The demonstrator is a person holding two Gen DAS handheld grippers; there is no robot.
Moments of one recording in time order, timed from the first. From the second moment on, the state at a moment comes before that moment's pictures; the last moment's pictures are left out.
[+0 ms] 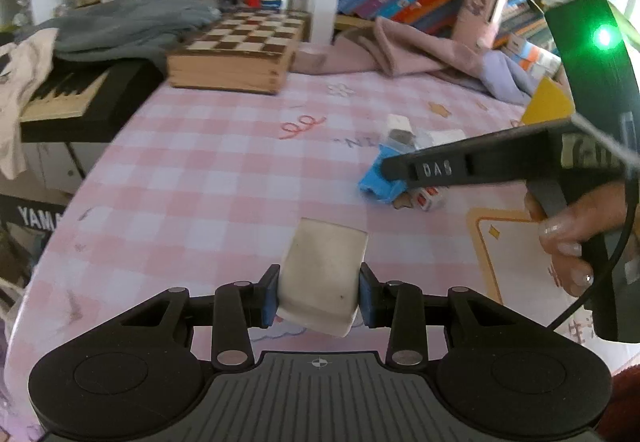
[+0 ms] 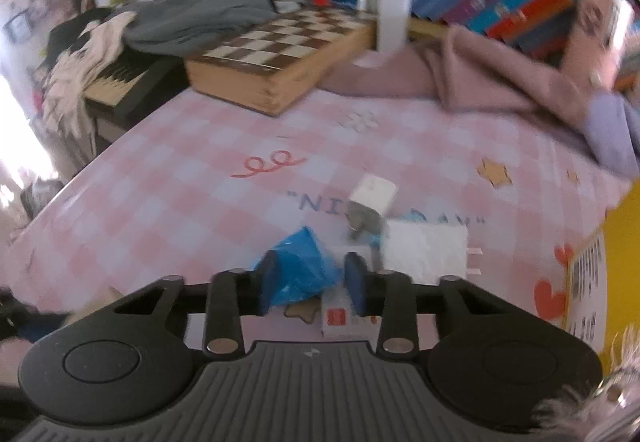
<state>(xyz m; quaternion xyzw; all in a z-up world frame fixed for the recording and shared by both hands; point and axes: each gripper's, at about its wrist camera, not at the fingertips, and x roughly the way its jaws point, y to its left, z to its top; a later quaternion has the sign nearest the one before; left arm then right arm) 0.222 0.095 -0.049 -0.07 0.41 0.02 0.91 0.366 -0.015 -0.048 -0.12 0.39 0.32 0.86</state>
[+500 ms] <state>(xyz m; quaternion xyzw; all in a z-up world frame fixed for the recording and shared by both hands) 0.204 0.092 -0.019 -0.07 0.37 0.02 0.93 0.325 -0.033 -0.008 -0.12 0.33 0.34 0.87</state>
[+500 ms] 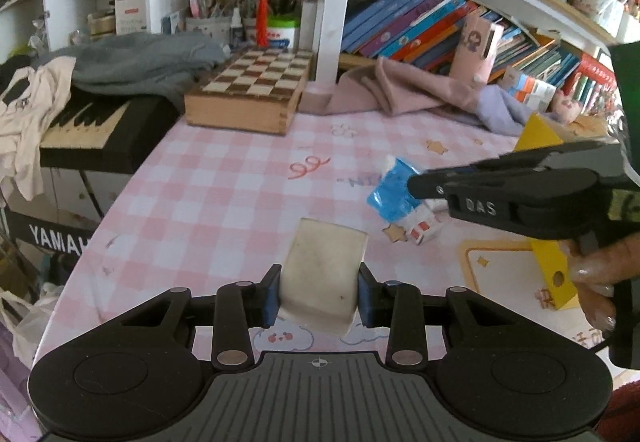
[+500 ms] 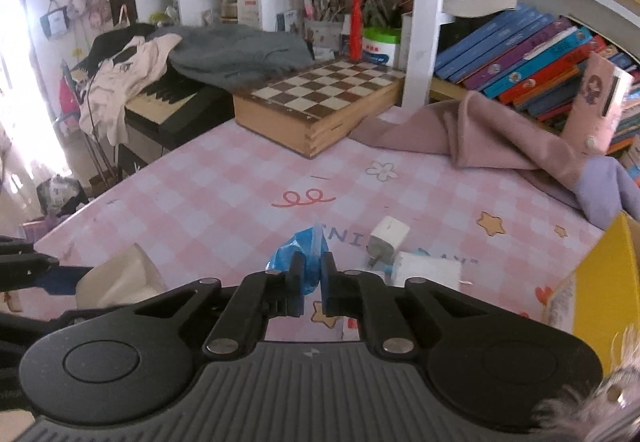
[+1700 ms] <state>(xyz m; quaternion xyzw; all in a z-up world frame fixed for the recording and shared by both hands) 0.102 0.060 0.022 -0.05 0.33 -0.08 0.94 0.175 -0.114 0.030 -0.07 0.34 0.25 0.91</state>
